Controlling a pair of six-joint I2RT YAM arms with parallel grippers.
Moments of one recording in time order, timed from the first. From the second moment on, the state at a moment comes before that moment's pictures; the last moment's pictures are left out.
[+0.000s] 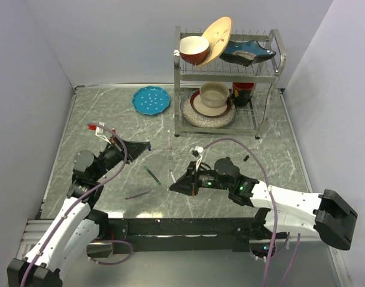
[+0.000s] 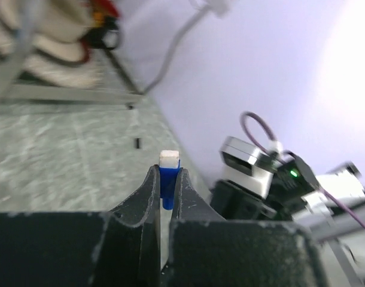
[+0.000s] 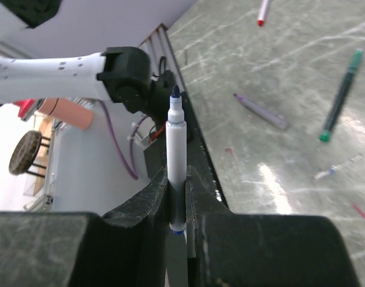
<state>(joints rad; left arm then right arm) -0.27 0.64 0.43 0.35 0.53 -0.96 0.99 1.05 0.47 0.43 -0.40 0.62</state>
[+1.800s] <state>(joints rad) -0.45 0.57 0.21 0.78 0.45 -1.12 1.07 1.22 0.62 0.55 -0.30 0.65</state>
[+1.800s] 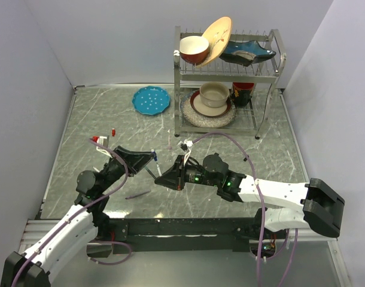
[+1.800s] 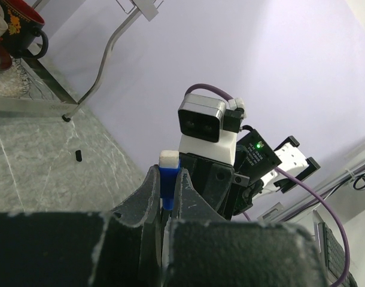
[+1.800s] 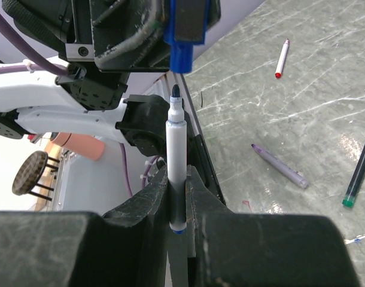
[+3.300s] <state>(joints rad) -0.52 0.46 0.26 0.54 0.41 -1.03 1.11 1.21 0.66 0.42 -0.24 0.64</state>
